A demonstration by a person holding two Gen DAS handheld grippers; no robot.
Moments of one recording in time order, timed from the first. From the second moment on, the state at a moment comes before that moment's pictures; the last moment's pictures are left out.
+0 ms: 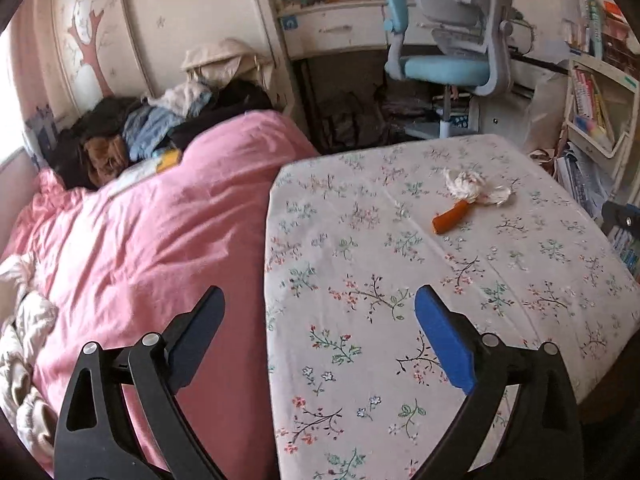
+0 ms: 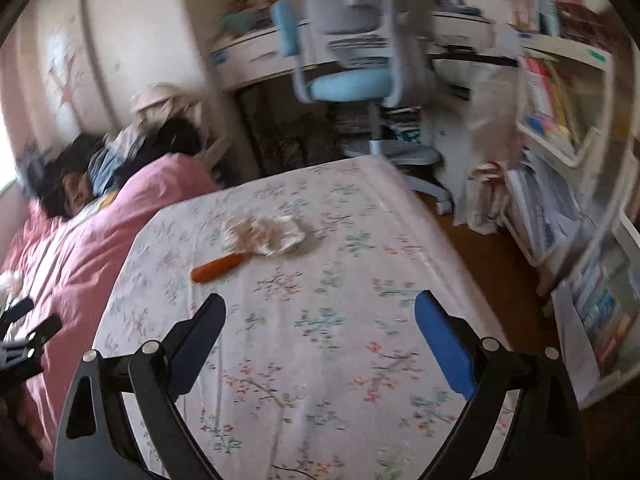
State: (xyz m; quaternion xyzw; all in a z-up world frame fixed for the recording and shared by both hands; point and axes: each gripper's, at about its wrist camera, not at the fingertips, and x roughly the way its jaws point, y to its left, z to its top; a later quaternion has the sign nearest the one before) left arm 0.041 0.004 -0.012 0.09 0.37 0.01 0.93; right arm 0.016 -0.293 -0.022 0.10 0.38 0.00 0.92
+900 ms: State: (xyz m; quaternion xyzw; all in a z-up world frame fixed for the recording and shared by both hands) left arm 0.021 -0.049 -0.043 0.18 0.38 -0.01 0.91; right arm 0.025 -0.251 -0.033 0.06 0.41 0.06 0.91
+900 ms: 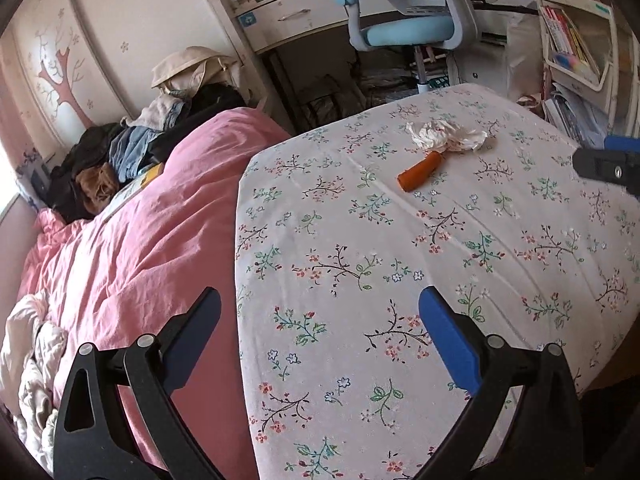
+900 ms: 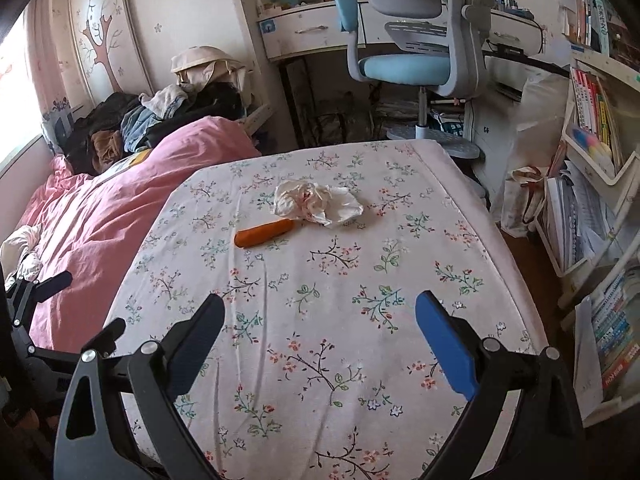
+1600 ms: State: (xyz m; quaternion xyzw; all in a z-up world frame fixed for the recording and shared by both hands) left arm 0.024 -0.044 -0.043 0.17 0.38 -0.01 0.91; right arm 0.027 -0.244 -0.037 0.04 0.42 0.06 0.91
